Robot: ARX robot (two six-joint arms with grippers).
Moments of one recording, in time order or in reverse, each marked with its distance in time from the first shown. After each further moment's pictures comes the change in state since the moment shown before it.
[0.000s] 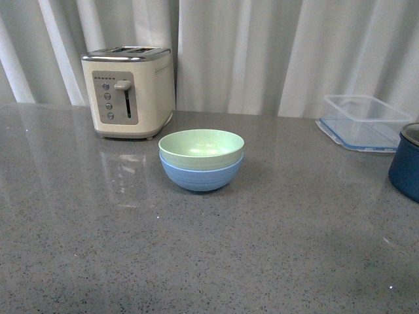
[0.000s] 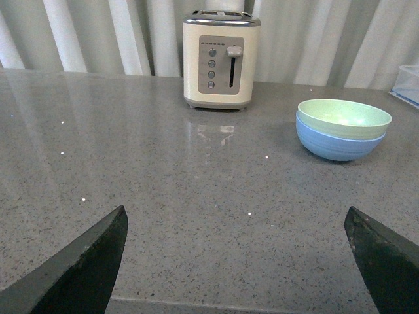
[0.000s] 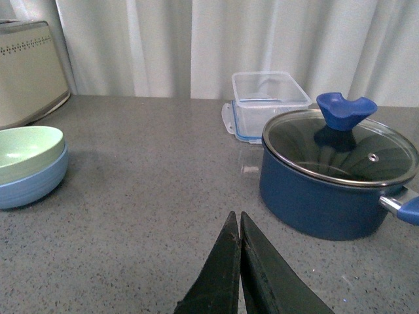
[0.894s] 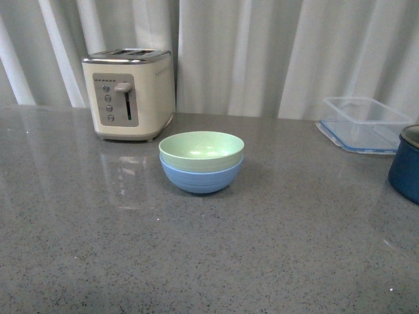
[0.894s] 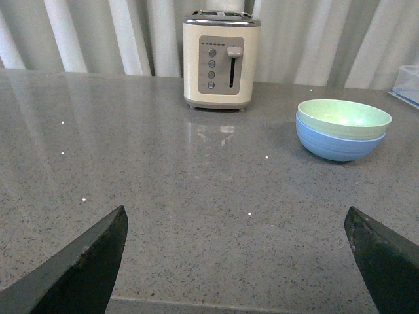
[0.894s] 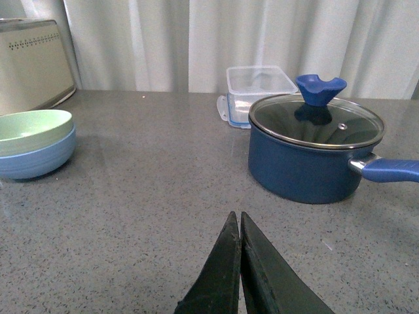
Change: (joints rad) left arm 0.000 0.000 0.000 0.000 0.000 0.000; right arm -0.075 -0.513 -0.156 -0.345 -0.073 0.000
